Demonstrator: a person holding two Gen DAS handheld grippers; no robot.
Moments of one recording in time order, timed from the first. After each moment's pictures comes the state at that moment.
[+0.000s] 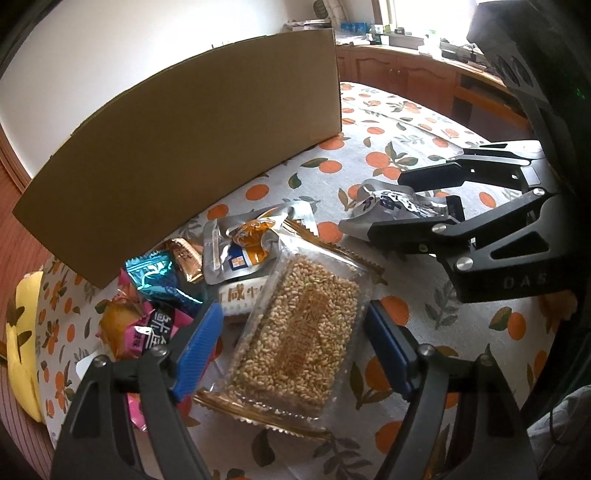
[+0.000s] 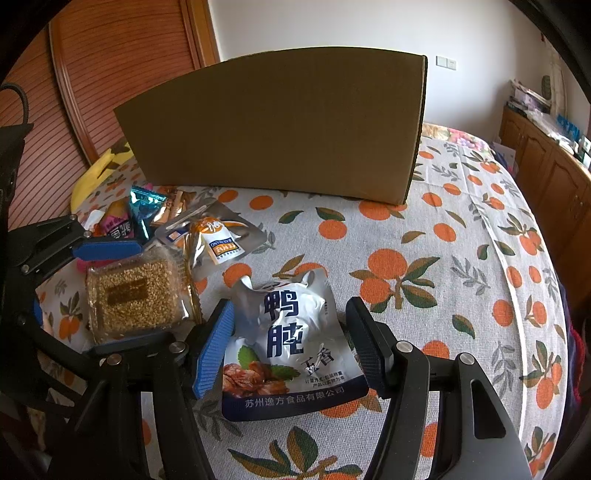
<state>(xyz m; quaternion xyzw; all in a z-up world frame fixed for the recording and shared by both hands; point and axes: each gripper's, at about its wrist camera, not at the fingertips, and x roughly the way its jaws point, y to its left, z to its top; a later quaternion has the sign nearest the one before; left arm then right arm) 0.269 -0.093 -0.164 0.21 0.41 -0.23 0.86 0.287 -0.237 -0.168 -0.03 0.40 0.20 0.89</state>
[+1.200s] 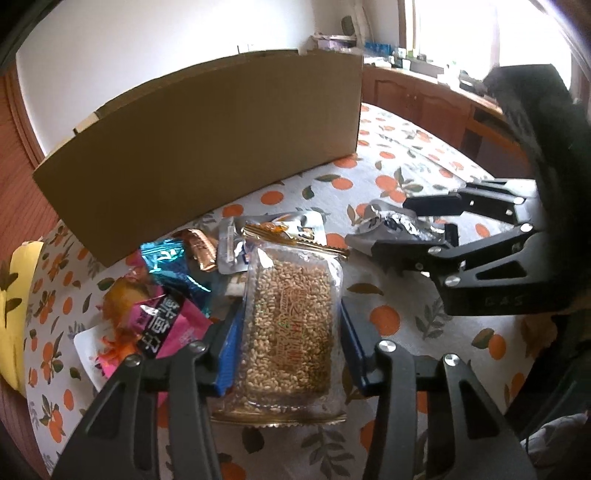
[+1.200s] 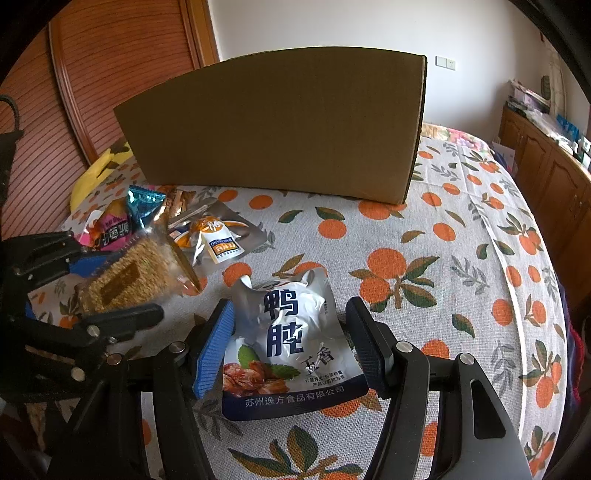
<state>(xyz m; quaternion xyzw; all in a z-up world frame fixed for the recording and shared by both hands) 0.264 -0.079 -0.153 0.14 0.40 -0.22 0.88 0.287 -0.237 -0.169 -0.04 0.40 0.19 0.89</state>
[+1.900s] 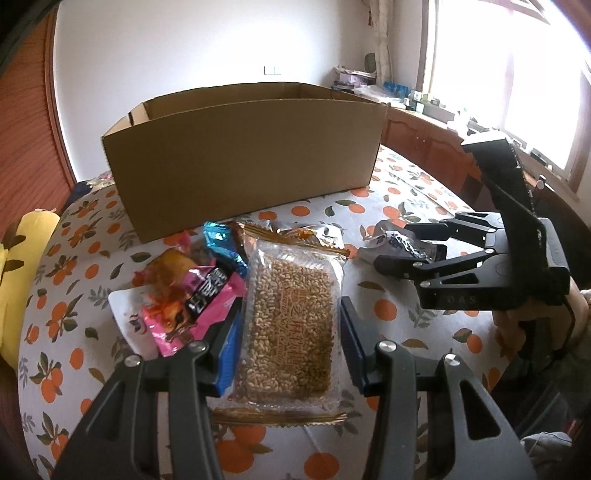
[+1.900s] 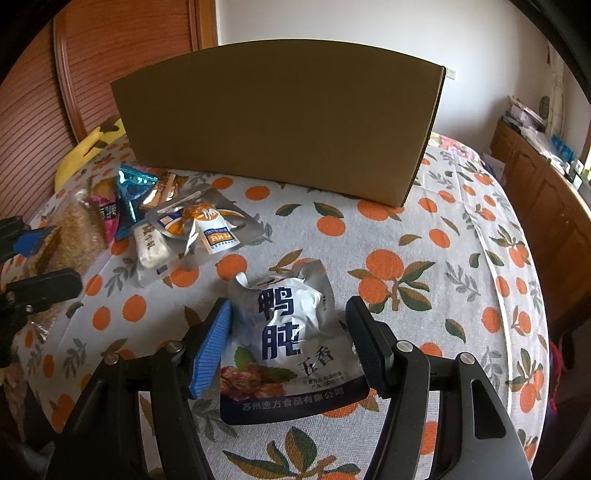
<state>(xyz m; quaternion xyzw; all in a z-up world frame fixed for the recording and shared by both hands) 0.234 -0.032 -0.137 0.06 0.36 -0.21 0.91 0.290 -0.219 -0.173 -0.09 0.41 0.16 0.89</state>
